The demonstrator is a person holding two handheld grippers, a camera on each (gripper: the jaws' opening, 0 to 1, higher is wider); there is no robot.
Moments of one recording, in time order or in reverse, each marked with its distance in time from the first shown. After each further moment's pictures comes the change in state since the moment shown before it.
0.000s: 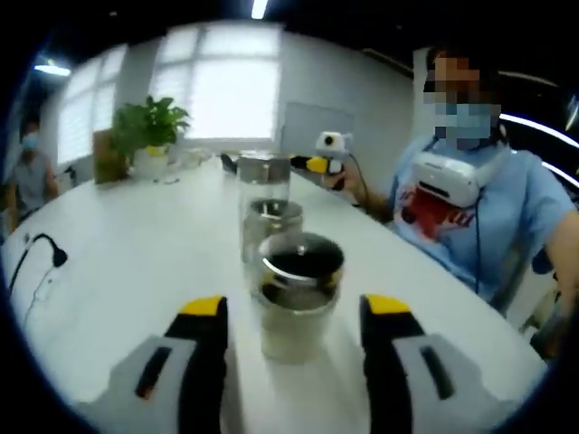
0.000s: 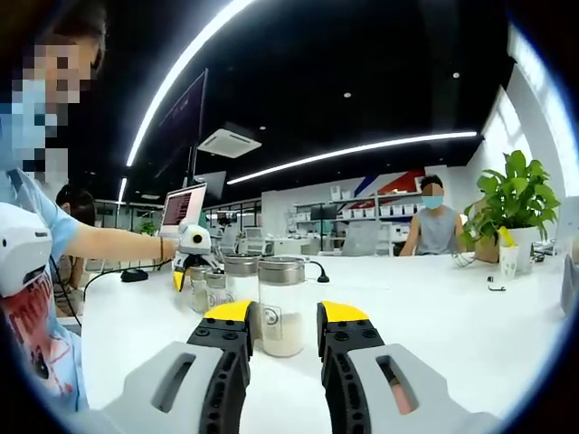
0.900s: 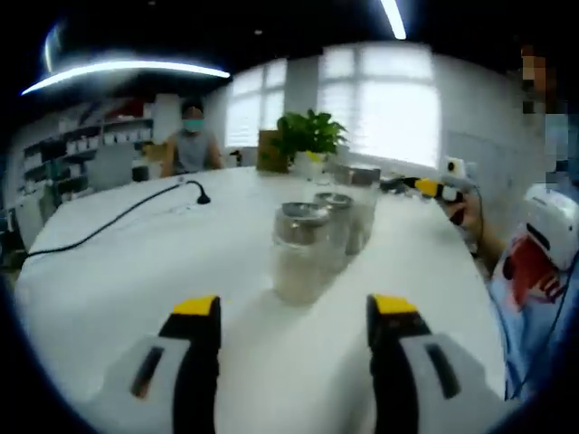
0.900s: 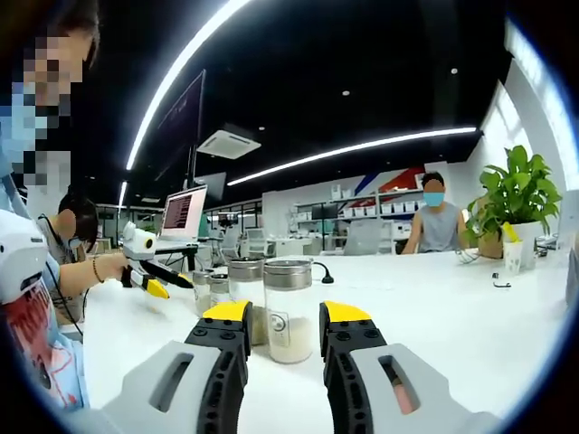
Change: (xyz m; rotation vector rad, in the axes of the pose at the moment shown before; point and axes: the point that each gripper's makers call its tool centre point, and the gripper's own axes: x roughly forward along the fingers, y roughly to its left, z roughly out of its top) left arm -0.058 -0.041 -0.030 -0.297 -0.087 0.907; right arm 0.012 0.009 0.006 0.015 -0.009 0.002
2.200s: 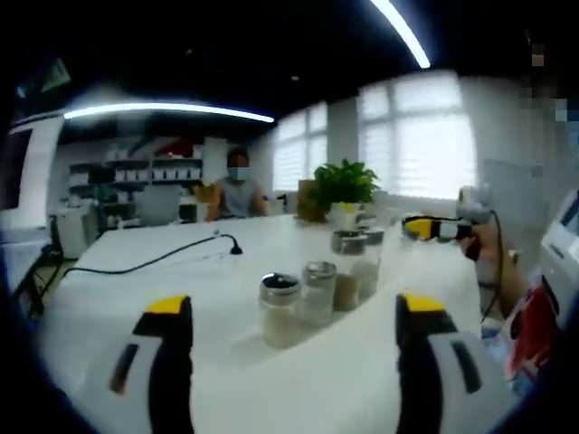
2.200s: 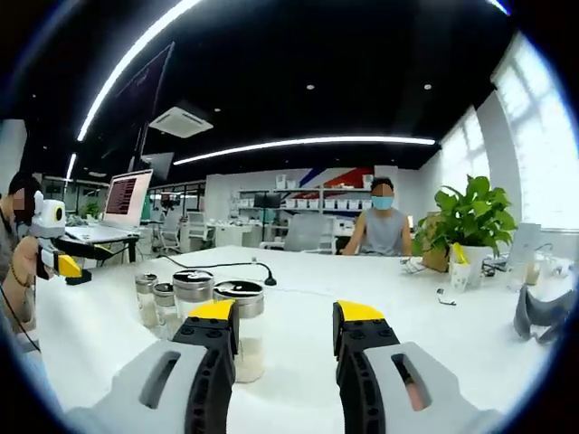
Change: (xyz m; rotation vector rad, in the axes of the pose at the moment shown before) left arm -0.040 -0.048 0.065 -0.030 -0.224 0.147; right arm 0.006 -0.030 0.035 -0.108 0.063 -0.327
